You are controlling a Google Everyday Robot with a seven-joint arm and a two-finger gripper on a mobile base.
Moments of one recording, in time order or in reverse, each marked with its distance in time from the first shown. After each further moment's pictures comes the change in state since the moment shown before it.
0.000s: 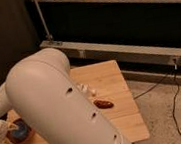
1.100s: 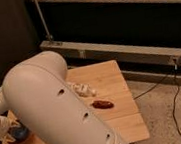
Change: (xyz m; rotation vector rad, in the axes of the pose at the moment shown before) arm -0.009 -0.020 0.018 0.001 0.025 0.040
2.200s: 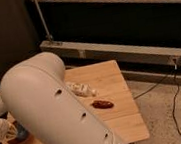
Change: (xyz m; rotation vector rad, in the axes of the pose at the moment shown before) arm 0.001 0.012 0.002 -0.008 0.013 -0.010
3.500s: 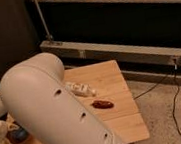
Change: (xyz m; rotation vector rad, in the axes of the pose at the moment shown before) arm -0.003 0.005 0.000 -0.004 -0.007 -0.021
